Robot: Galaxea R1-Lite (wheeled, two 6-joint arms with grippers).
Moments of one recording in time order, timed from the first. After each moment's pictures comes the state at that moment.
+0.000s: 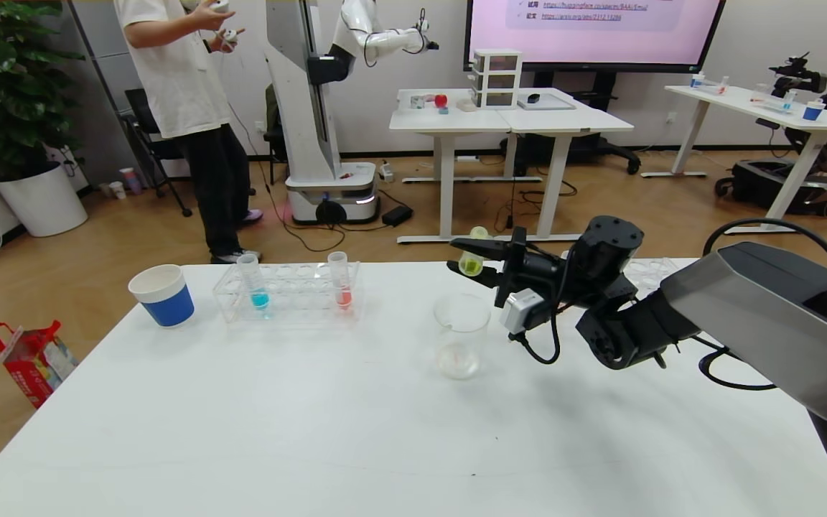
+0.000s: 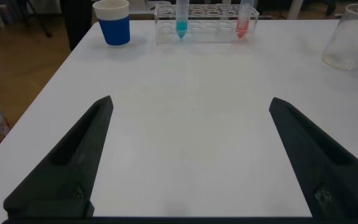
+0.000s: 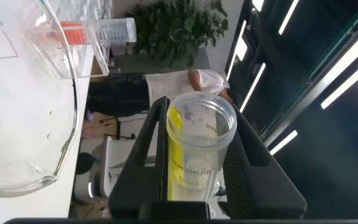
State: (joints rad) left arm -0.01 0.00 0.00 0.00 0.00 0.00; right arm 0.34 2.42 -1.37 -1.31 0.92 -1.35
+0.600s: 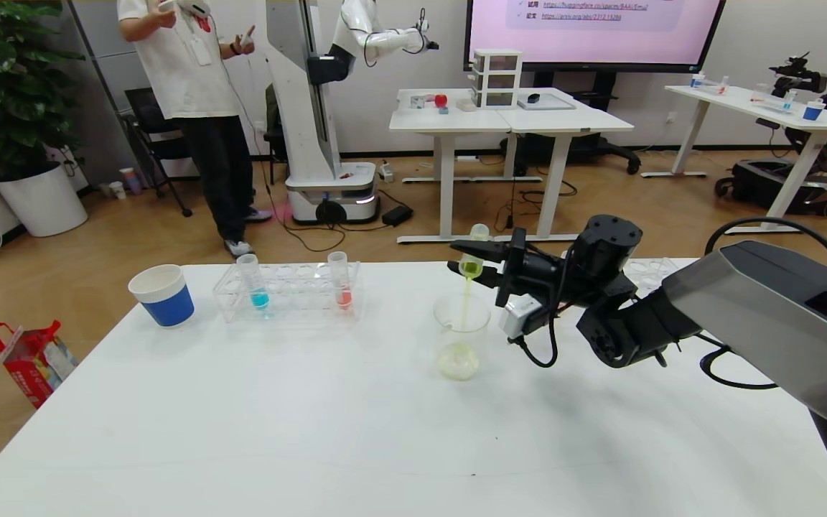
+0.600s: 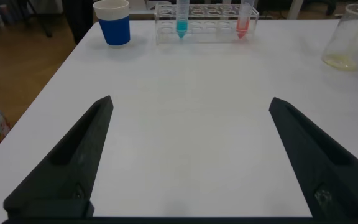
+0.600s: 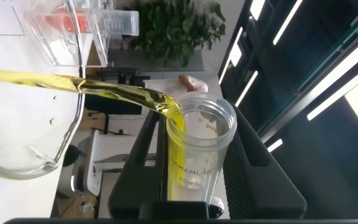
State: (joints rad) left arm -0.01 0.00 0.00 0.00 0.00 0.00; right arm 0.33 2.42 -1.37 -1.28 0.92 -1.46
